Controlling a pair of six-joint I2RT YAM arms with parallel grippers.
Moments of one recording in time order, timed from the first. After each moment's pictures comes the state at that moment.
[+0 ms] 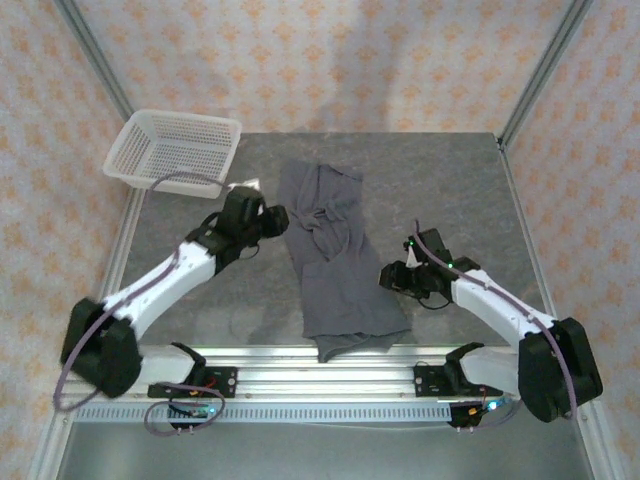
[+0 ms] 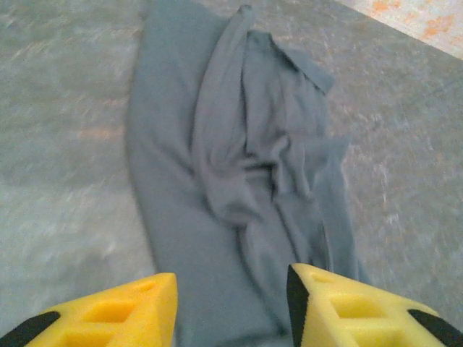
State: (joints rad) left arm -0.44 1.42 1.02 -0.28 -0.06 -0.64; right arm 0.40 1.16 0.58 -0.50 -0.30 0.62
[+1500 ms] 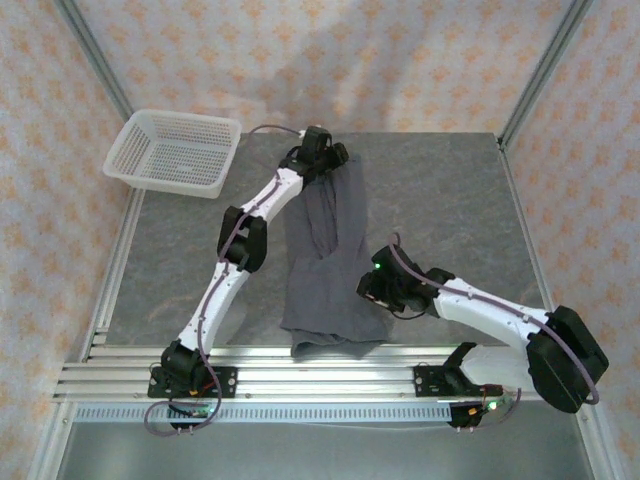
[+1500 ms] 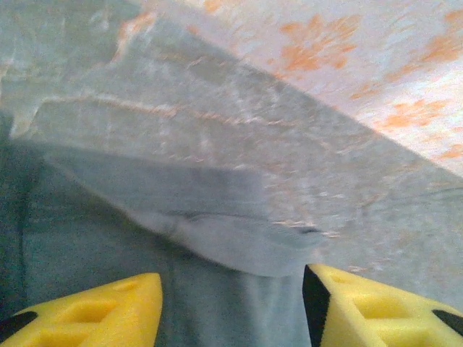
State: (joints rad) left arm -0.38 2.81 2.62 -0.37 0.08 -0.78; right arm 0.73 1.17 0.60 -0.45 -0.05 1.05
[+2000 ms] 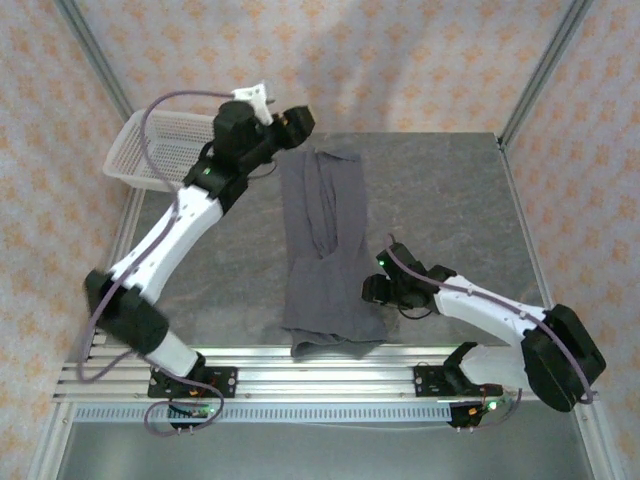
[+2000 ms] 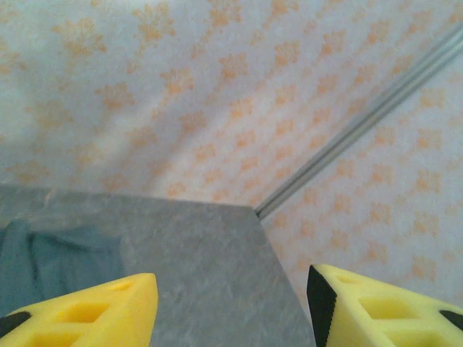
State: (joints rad) left arm -0.40 1.50 1.50 -0.15 0.12 -0.62; right arm 0.67 1.21 0.59 -0.48 -0.09 0.79
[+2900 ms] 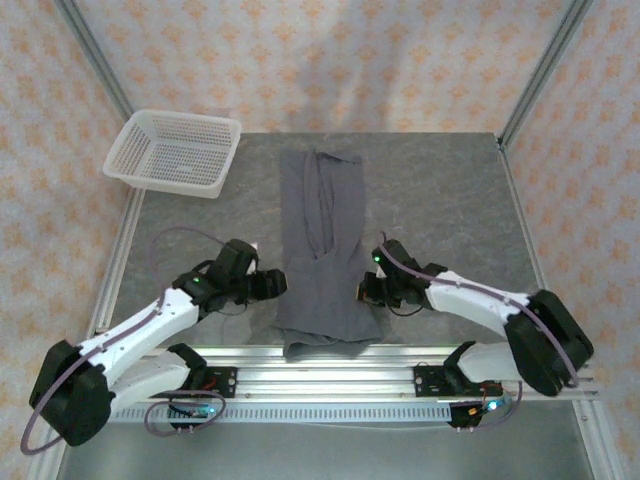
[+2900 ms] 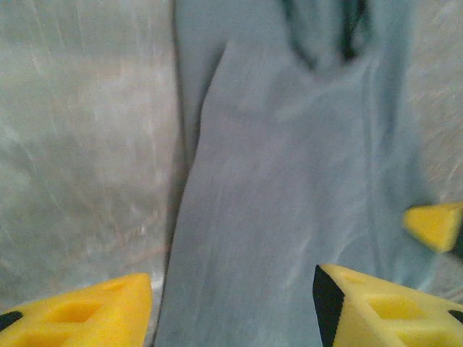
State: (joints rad) left arm -0.55 1.03 0.56 -0.49 0.17 -0.80; right arm 0.66 1.26 0.58 -0.33 -0.27 0.83
